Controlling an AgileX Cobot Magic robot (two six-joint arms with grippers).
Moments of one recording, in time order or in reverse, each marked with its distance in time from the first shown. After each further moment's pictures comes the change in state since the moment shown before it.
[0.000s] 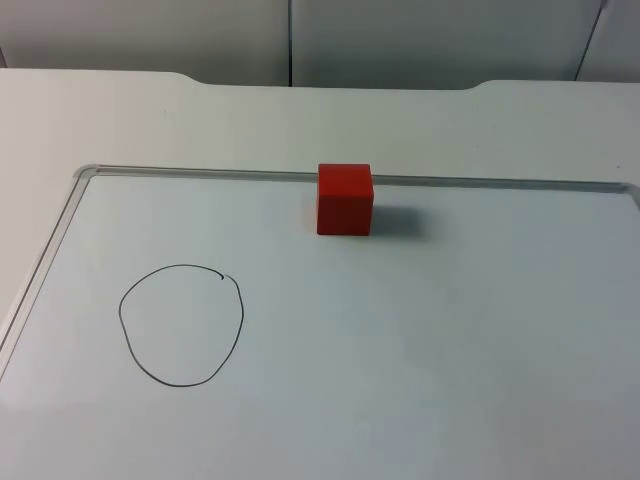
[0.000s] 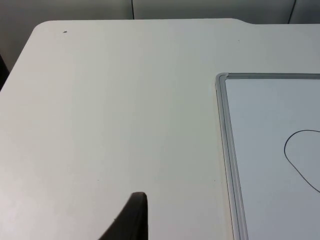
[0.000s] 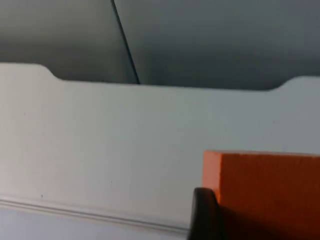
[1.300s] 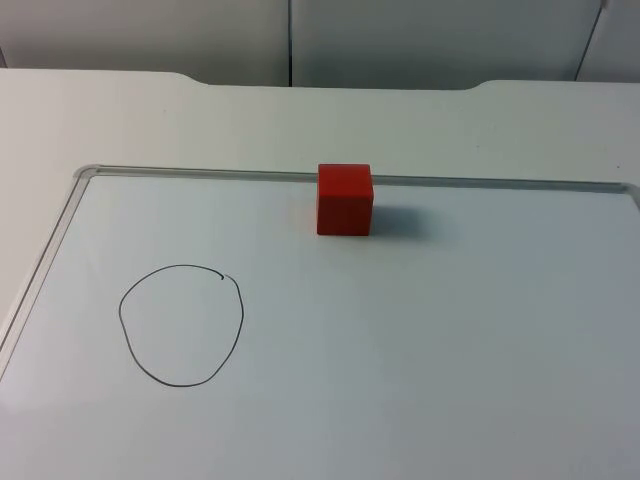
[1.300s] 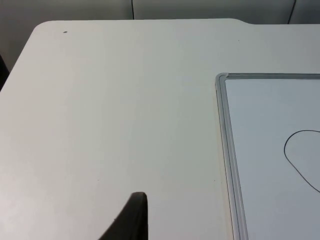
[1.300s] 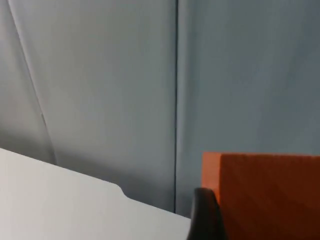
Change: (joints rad) right arm 0.165 -0.493 0.000 -0.045 0.057 -0.198; left arm 0.000 0.000 0.000 0.000 0.000 0.000
